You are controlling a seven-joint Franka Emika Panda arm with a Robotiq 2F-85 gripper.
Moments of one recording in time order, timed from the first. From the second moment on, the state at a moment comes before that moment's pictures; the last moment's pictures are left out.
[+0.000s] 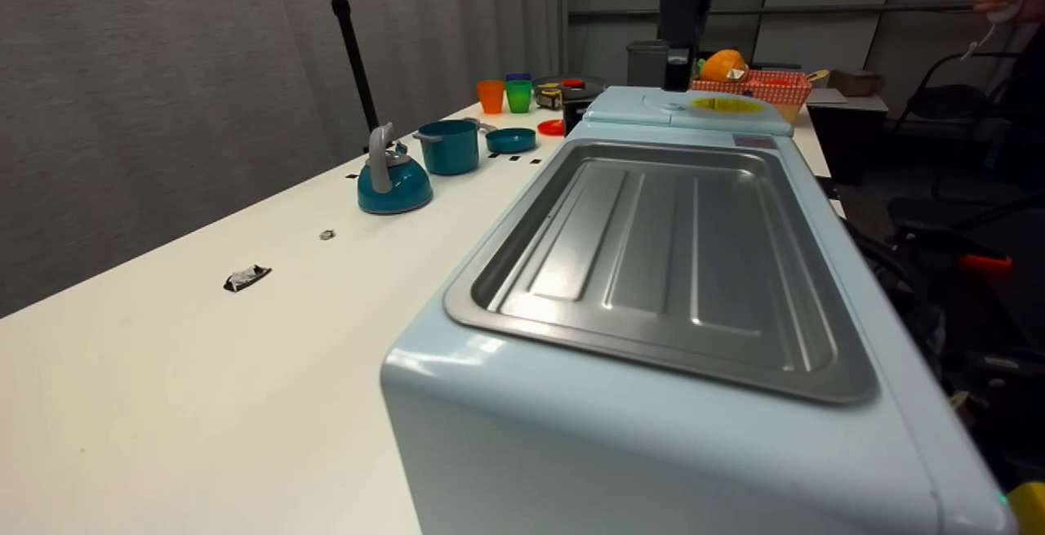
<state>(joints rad) 0.02 -0.12 0.04 -2.46 -0.01 2.37 0.05</state>
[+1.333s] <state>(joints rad) 0.01 -0.14 0.00 -2.38 -0.02 2.34 0.03</state>
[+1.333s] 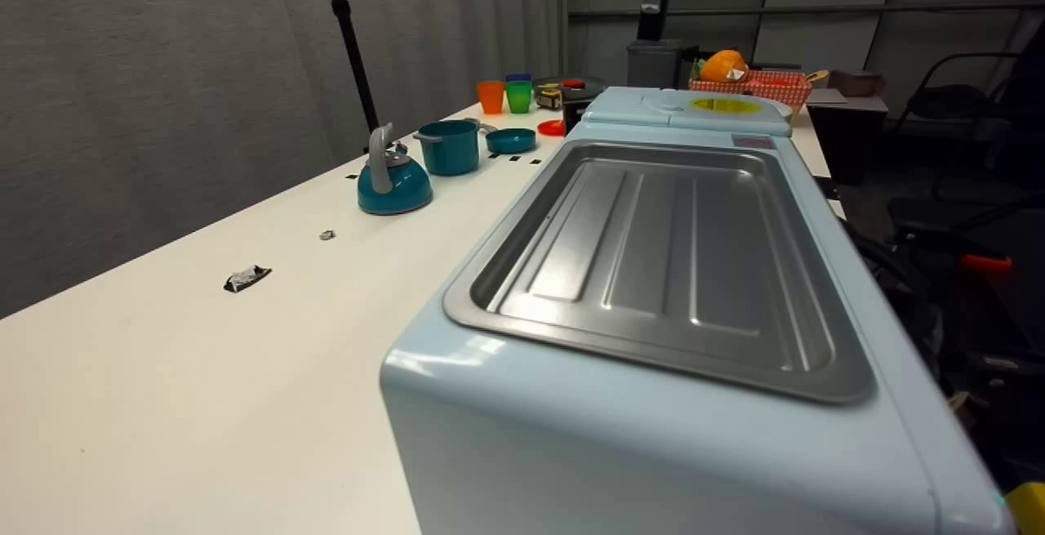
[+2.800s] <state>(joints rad) -0.01 -0.52 -0.10 -2.51 -0.02 2.30 -0.15</state>
